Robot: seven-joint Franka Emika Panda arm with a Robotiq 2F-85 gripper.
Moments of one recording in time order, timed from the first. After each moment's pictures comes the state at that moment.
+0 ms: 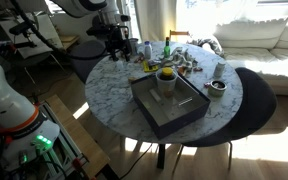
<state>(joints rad) -0.06 -0.14 -0.01 -2.37 -0.31 2.14 -0.09</state>
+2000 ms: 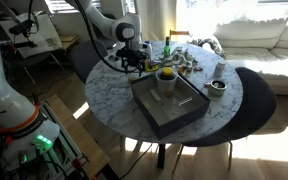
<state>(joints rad) -0.06 0.43 0.00 -2.02 -0.11 2.27 -0.44</state>
